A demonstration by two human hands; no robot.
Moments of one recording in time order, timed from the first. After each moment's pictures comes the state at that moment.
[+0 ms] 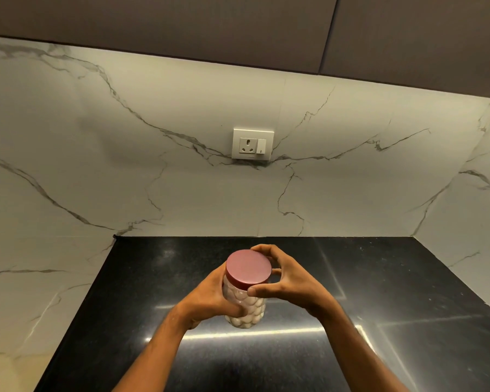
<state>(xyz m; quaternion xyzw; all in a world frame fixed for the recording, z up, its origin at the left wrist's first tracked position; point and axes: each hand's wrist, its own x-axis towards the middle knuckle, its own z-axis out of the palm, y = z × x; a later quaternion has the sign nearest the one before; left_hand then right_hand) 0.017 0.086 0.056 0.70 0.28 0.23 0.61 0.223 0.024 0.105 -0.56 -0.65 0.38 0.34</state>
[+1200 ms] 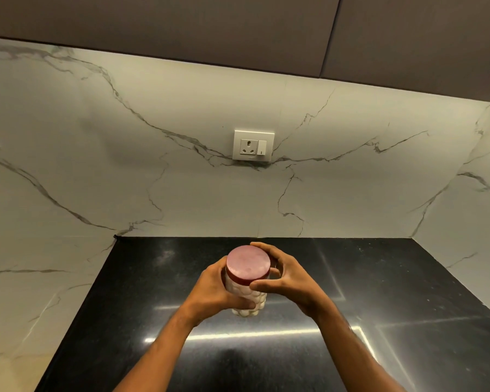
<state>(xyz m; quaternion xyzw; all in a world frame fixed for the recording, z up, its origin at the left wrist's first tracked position) 0.024 0.087 0.047 0.71 0.33 0.33 0.52 0.221 0.025 0.097 -0.55 -0.61 0.41 0.40</state>
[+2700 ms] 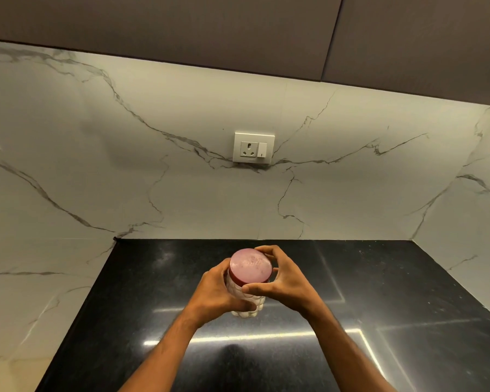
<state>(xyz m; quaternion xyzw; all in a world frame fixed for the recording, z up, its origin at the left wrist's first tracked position) 0.031 0.087 0.047 0.73 0.37 0.33 0.48 0.217 0.035 0.085 -0.58 -0.63 0.31 0.41</state>
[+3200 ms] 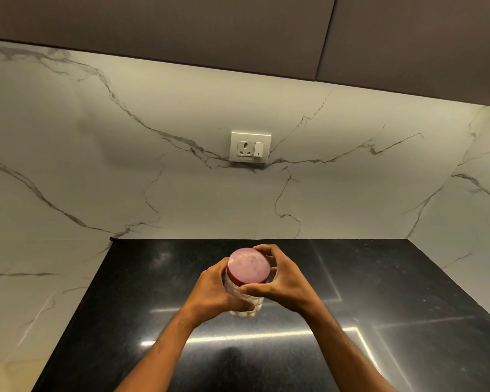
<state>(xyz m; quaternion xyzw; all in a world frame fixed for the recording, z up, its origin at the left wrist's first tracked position) 0.033 0.087 0.046 0.73 0.35 0.34 0.48 0.219 0.030 0.087 -0.57 -0.65 0.29 0.41</state>
